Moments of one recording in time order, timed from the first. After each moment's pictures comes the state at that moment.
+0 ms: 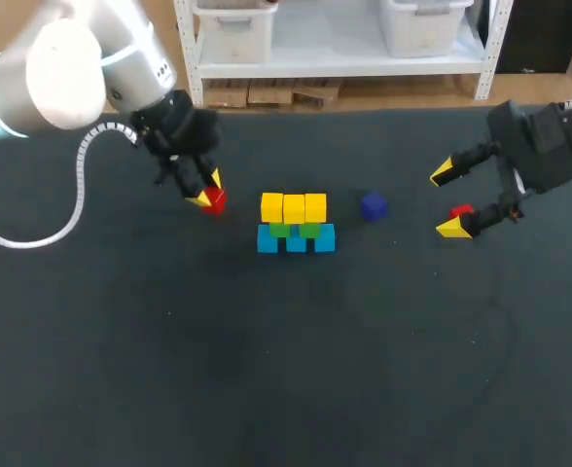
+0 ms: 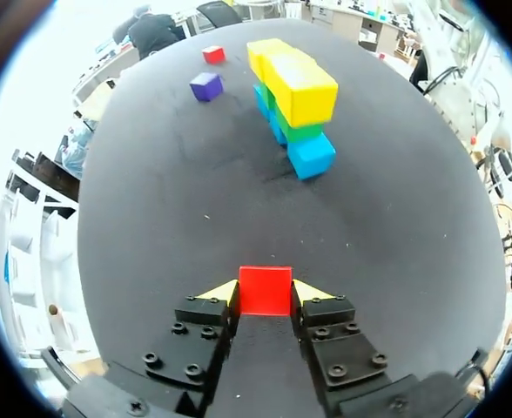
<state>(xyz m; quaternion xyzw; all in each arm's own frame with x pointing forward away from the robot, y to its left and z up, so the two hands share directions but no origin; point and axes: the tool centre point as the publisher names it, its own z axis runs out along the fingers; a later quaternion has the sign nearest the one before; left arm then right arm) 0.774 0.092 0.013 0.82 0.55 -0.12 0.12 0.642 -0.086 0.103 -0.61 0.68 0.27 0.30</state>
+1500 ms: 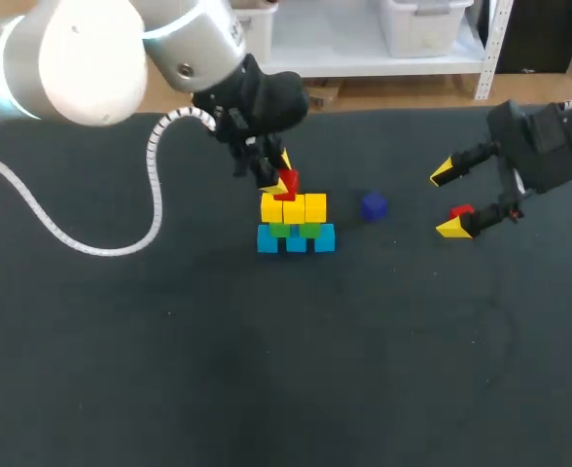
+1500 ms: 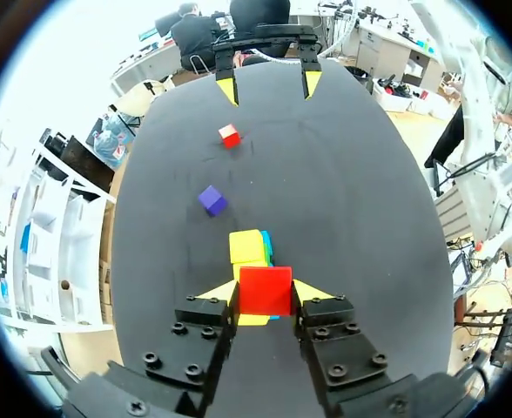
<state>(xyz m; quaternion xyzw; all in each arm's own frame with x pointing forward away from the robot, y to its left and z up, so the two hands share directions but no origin) 0.680 -0.026 0.120 0.75 0.64 -0.10 0.15 0.642 -0.086 0.103 -0.61 0.68 0.27 0.30</state>
